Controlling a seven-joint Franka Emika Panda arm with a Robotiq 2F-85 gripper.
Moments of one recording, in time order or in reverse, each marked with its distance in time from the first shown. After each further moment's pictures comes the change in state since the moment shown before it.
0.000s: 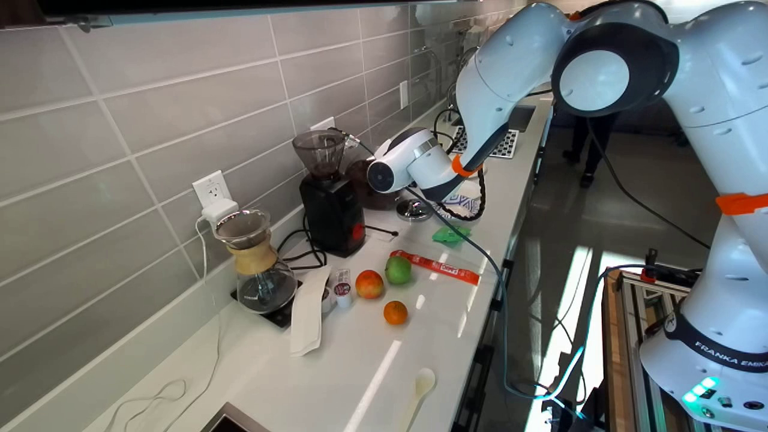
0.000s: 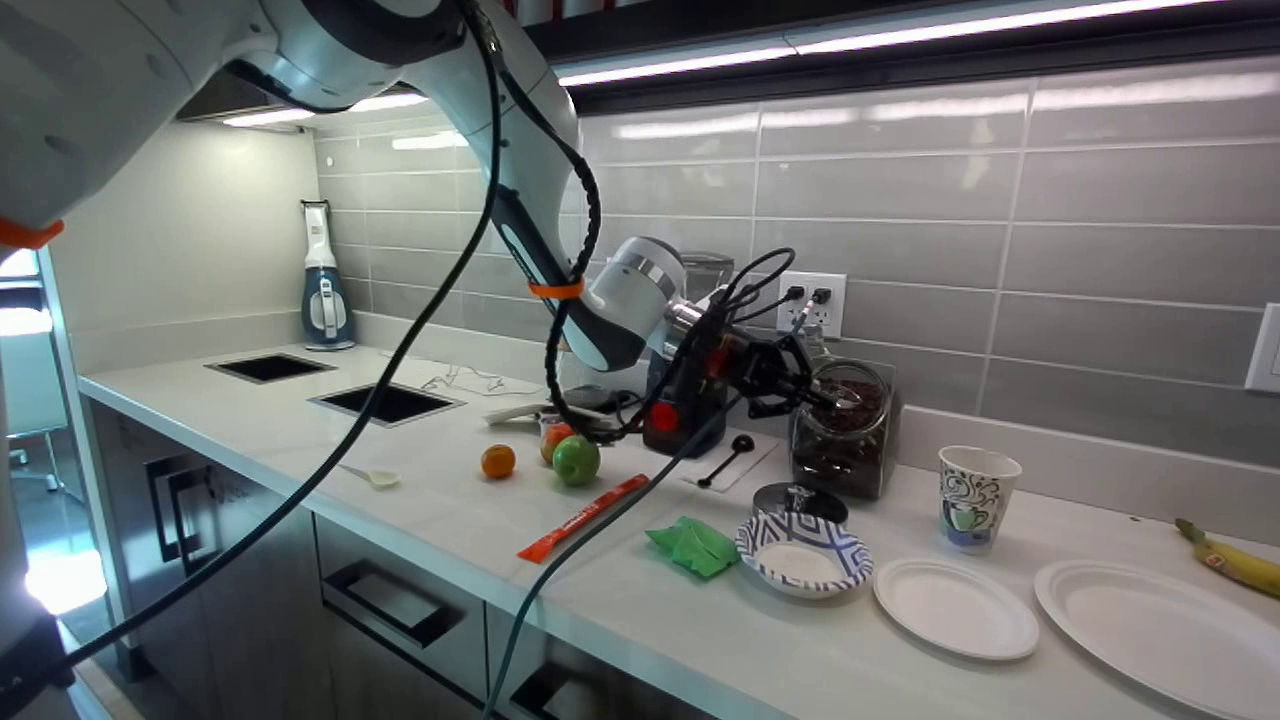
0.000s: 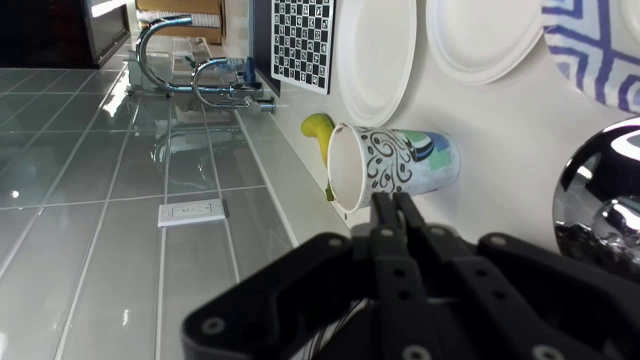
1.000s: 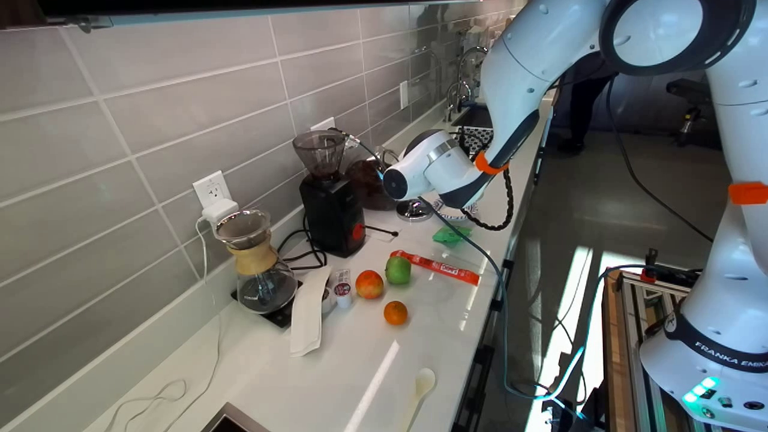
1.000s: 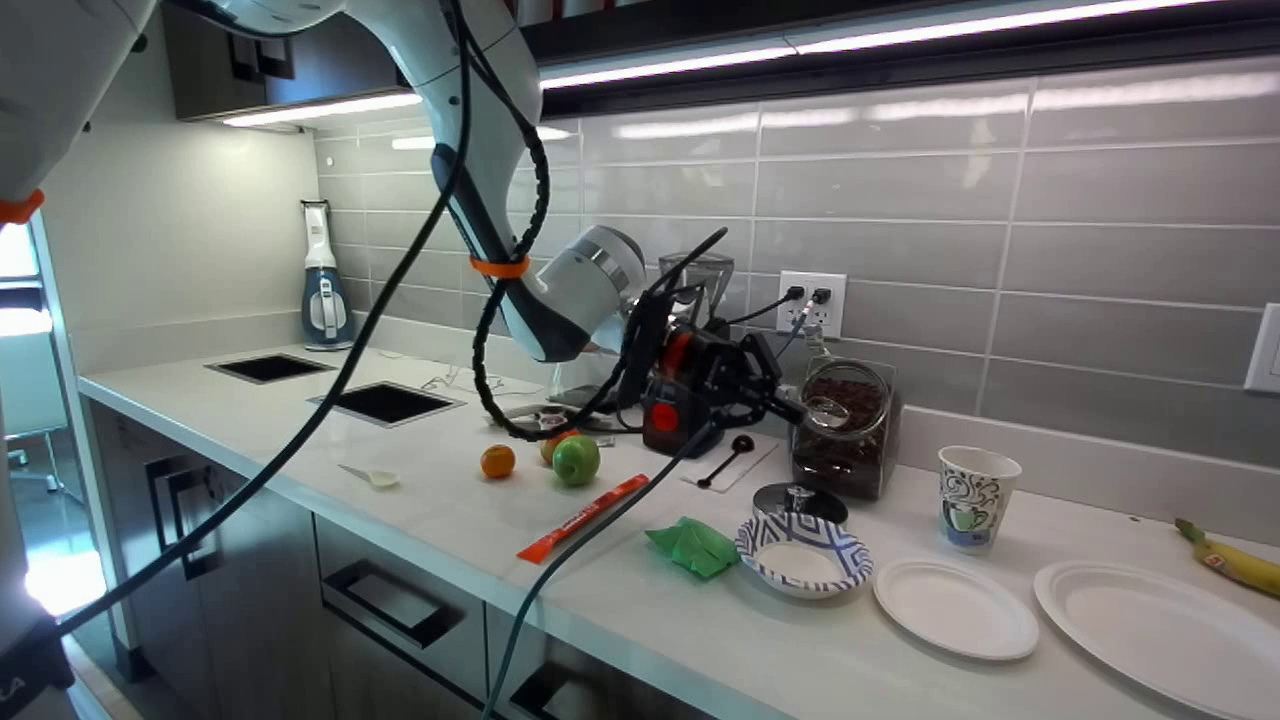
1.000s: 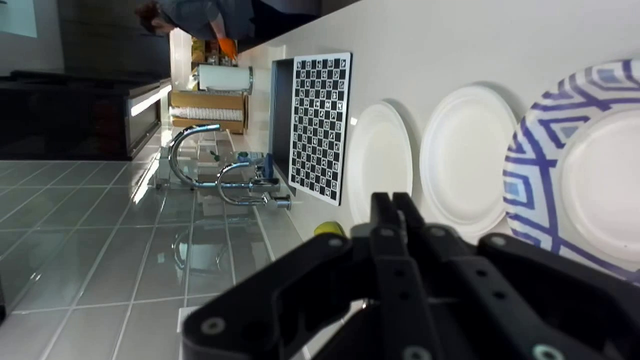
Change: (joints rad) arm -0.037 -0.182 0.105 -0.268 0.039 -0.245 0.067
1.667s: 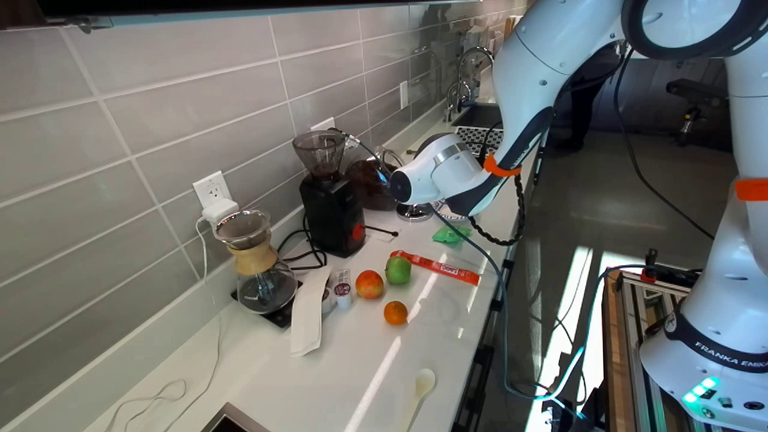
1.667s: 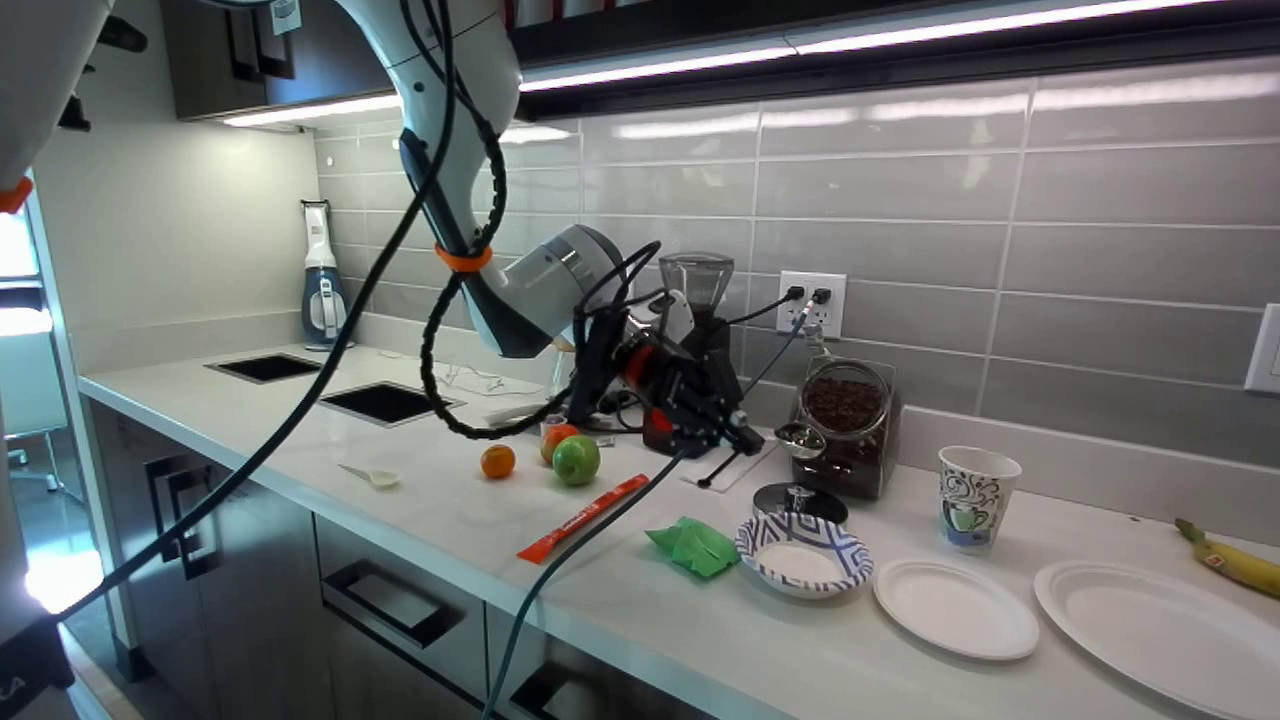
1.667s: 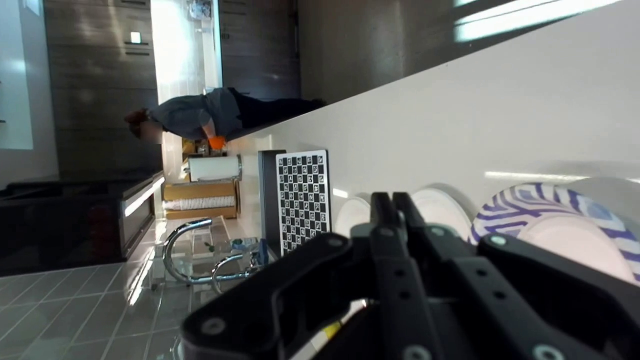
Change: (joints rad) arm -0.004 -0.070 0.034 -0.116 0.168 -0.105 0.117
